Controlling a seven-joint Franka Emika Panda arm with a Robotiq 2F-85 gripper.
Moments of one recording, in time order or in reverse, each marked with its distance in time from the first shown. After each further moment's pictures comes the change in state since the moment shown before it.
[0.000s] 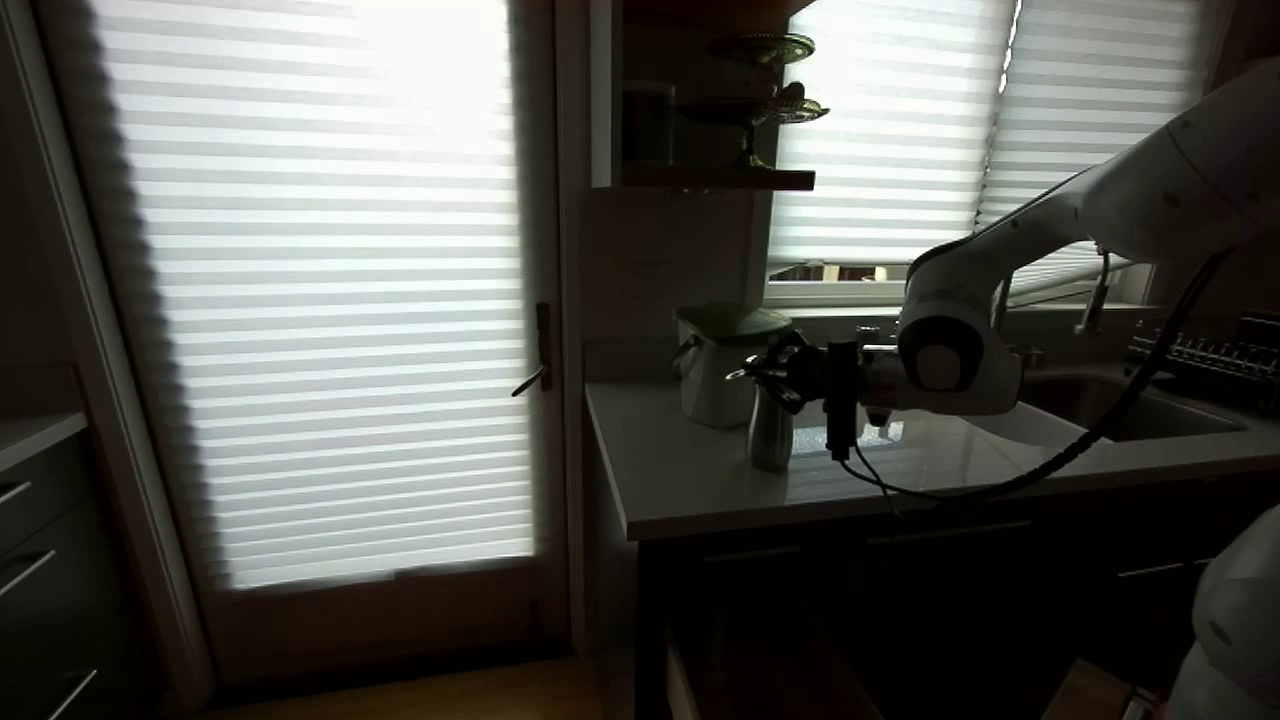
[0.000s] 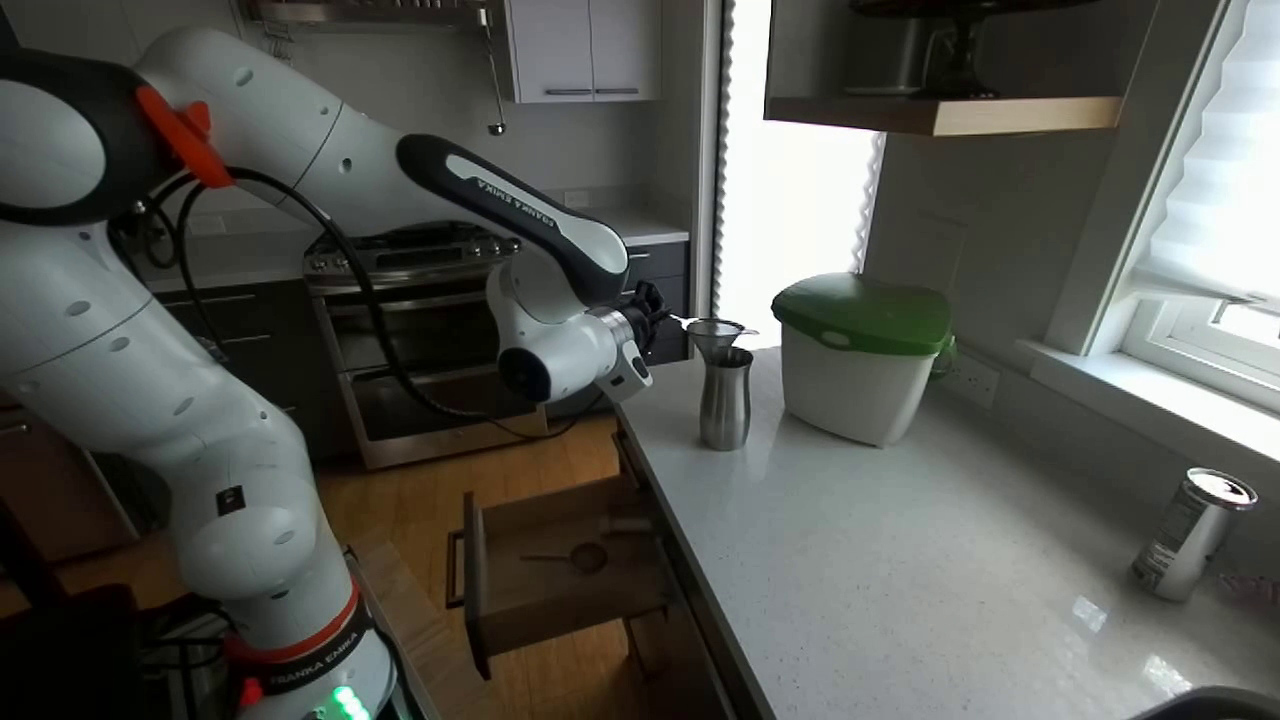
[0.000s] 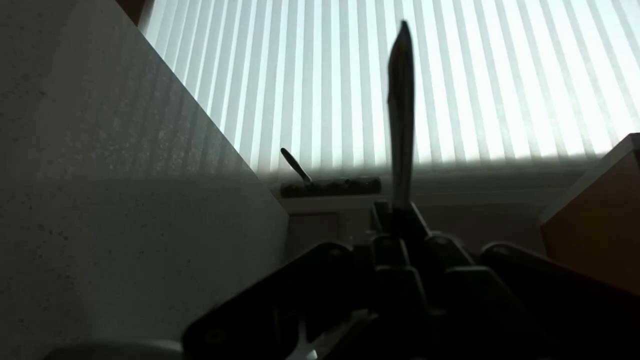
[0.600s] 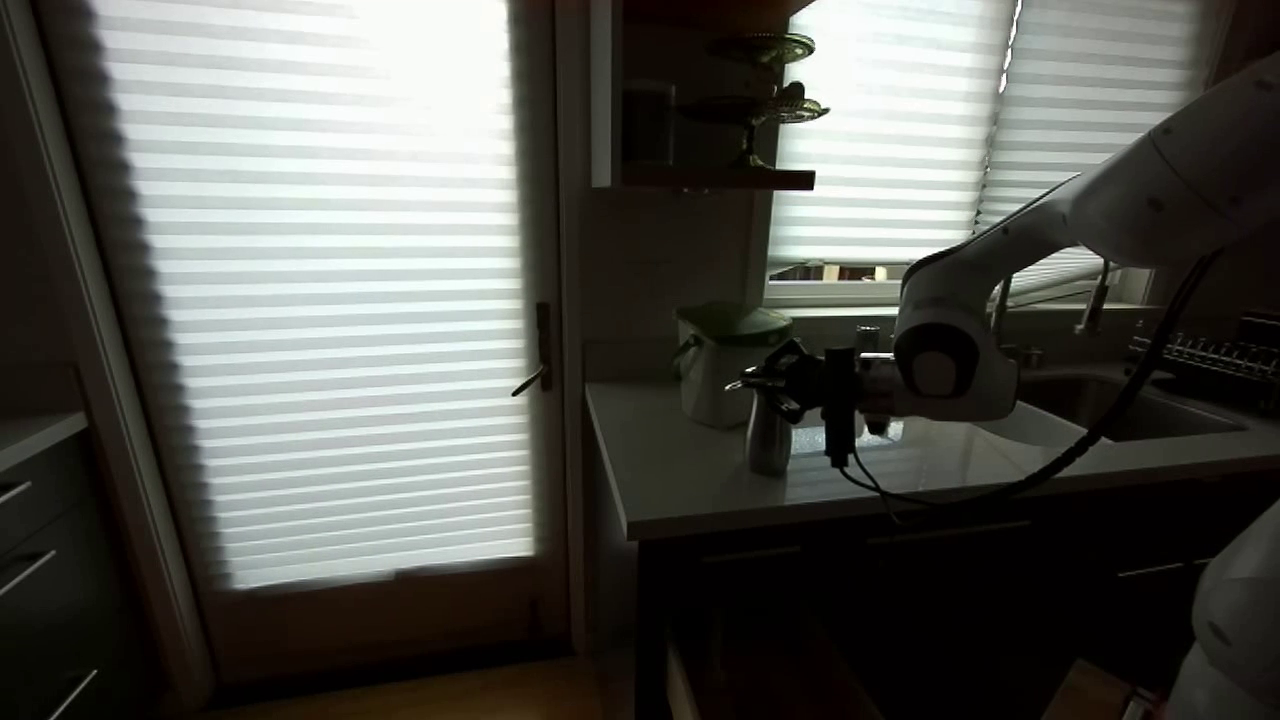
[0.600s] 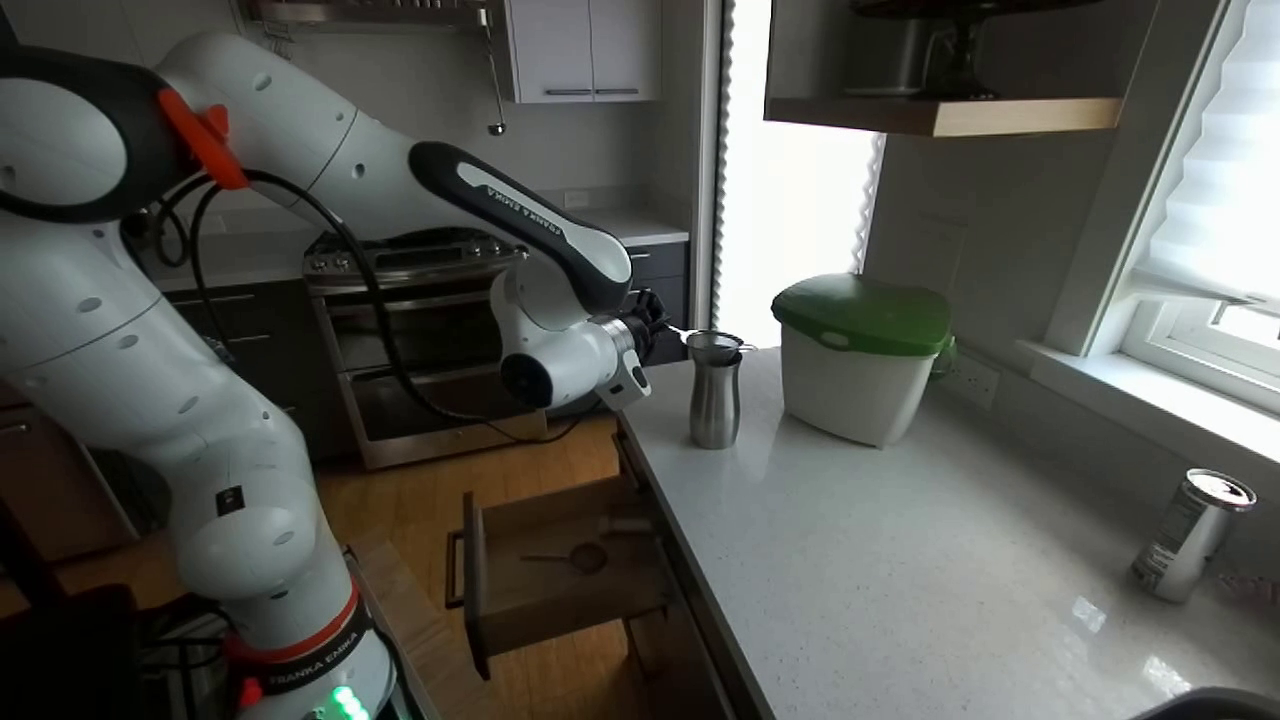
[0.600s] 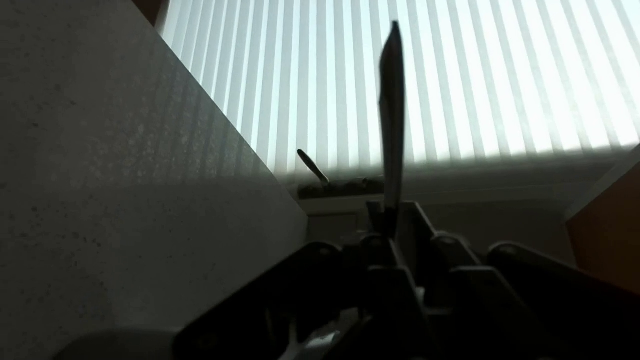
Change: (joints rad) arm -0.002 0.028 0.005 0.000 0.000 0.000 0.027
